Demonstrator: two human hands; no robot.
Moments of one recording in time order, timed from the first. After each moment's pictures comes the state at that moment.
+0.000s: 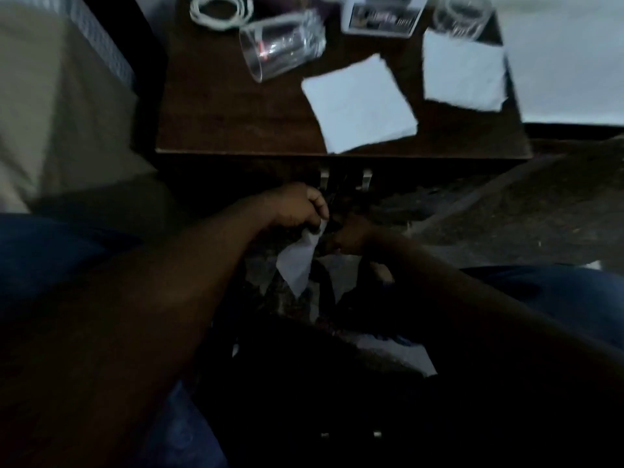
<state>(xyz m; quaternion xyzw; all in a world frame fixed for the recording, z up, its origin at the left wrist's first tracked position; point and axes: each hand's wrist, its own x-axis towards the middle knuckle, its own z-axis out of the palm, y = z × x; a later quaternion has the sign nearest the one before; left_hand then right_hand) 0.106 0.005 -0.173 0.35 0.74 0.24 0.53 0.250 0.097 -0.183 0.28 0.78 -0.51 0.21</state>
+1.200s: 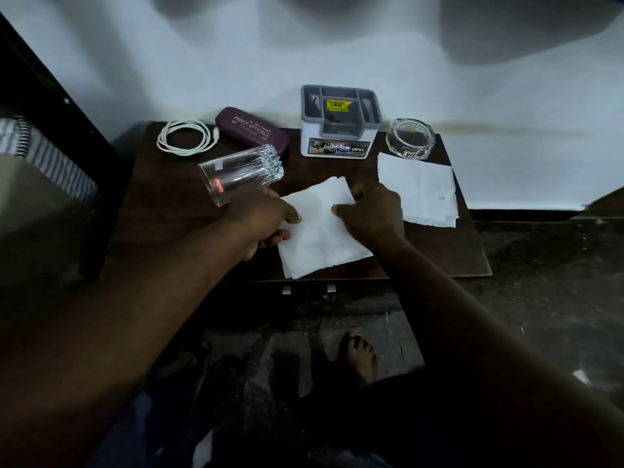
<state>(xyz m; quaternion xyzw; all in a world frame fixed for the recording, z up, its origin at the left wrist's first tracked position) 0.040 0.116 -0.085 0.06 0.78 0.48 0.41 0.164 0.258 -0.106 0.46 0.83 -0.30 -0.11</state>
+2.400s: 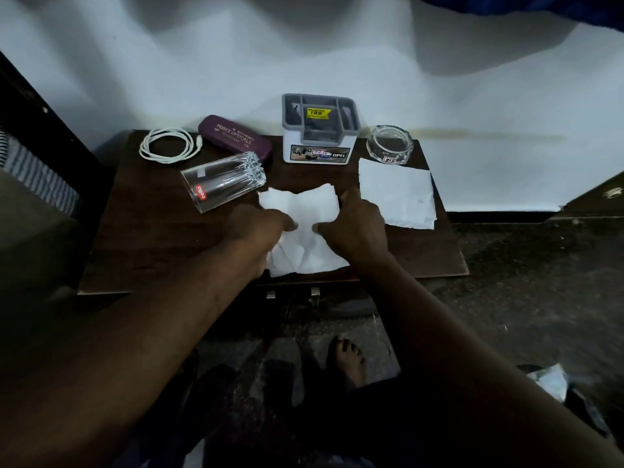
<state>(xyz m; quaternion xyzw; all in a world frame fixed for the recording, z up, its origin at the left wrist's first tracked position) 0.073 0.126 -0.088 -0.02 0.78 0.52 0.36 0.176 0.245 -0.101 0.46 0.84 -0.26 -0.07</state>
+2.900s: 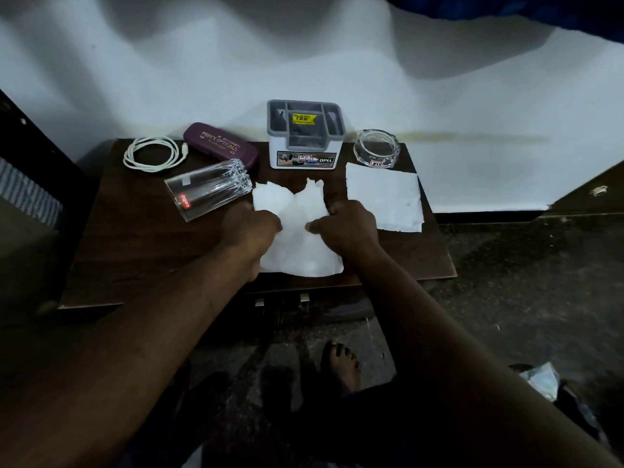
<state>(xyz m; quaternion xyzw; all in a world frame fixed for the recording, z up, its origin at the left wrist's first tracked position) 0.077 0.141 -0.091 0.02 0.78 0.54 0.33 0.178 0.260 -0.097 0.49 0.79 -0.36 -0.06</state>
